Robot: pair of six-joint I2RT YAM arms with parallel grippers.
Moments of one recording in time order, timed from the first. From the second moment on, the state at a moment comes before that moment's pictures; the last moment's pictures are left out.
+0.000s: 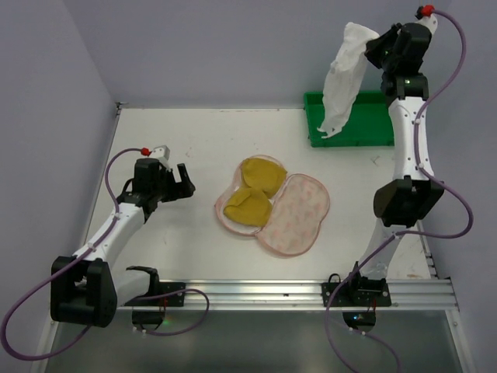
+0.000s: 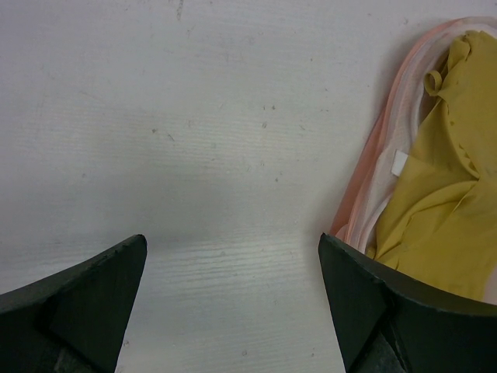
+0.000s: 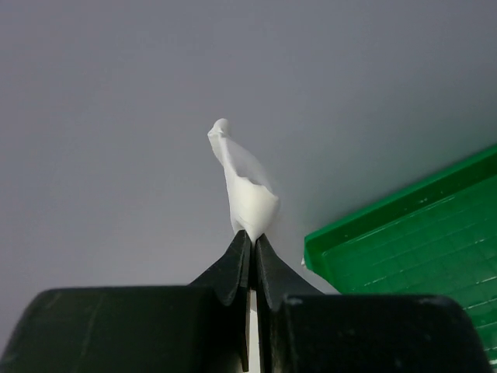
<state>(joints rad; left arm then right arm) -0.11 1.15 0.67 -0.25 0.13 -0.33 -0.05 1.95 2.27 -0.41 0.03 0.60</state>
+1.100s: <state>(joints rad) -0.11 1.15 0.66 -0.26 0.13 -0.36 -0.24 2.13 1.82 -0.02 -0.05 0.87</state>
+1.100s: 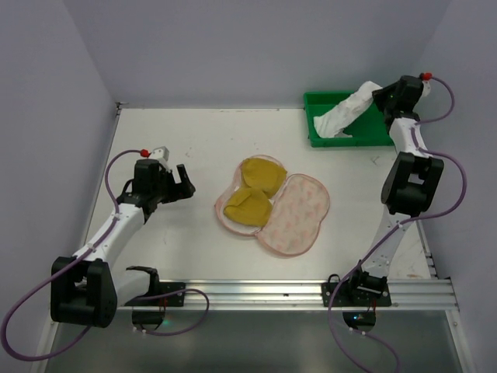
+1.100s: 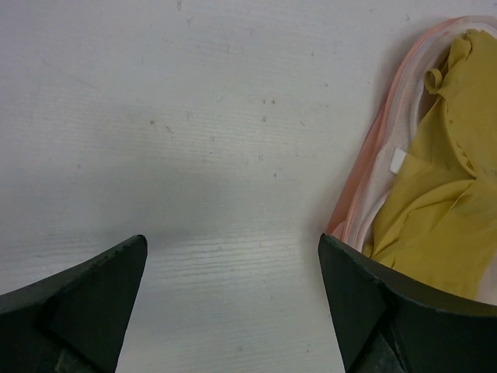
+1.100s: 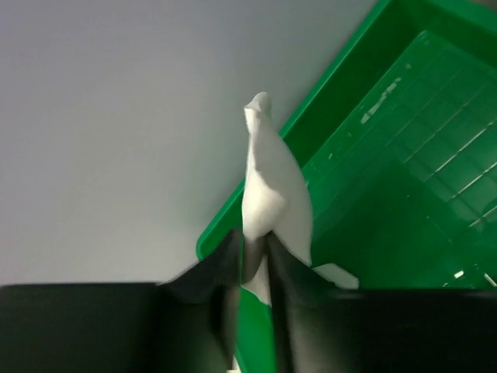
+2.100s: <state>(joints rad) -0.11 1.09 0.66 -0.28 0.20 -0.33 0.21 1.68 1.46 -0.35 -0.29 0.27</state>
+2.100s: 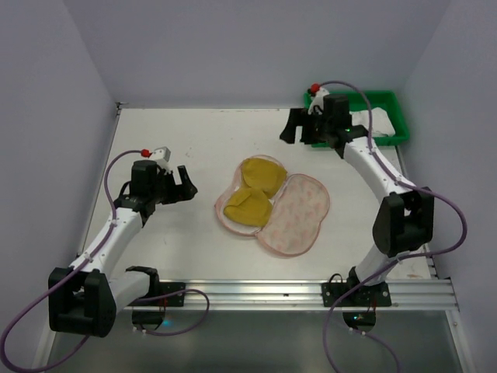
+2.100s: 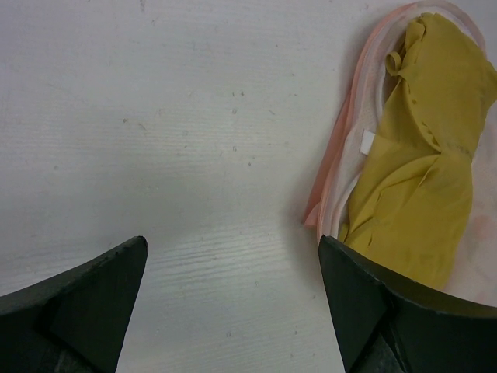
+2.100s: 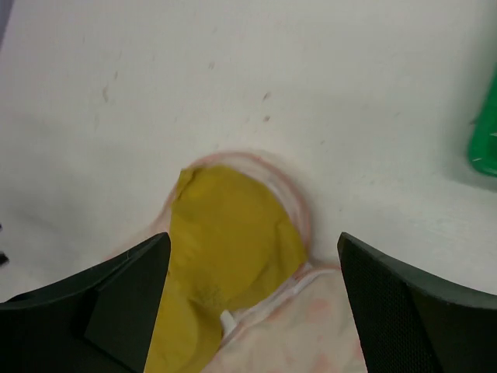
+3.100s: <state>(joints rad) -0.11 1.12 0.64 -0.27 0.23 -0.31 0.74 1.81 1.18 -0.48 -0.05 0.62</state>
